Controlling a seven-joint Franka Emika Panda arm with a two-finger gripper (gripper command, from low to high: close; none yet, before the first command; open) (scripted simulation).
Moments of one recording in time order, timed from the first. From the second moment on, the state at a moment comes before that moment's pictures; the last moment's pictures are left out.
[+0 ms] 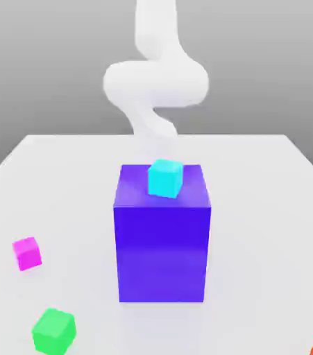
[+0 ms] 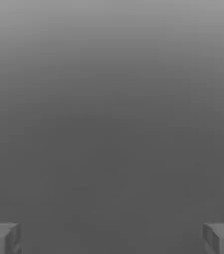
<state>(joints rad) -0.06 -0.71 -0.02 -2.35 -0.02 2.35 0.83</state>
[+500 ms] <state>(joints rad) -0.37 -0.16 -0.25 -2.64 -0.08 2.69 0.98</state>
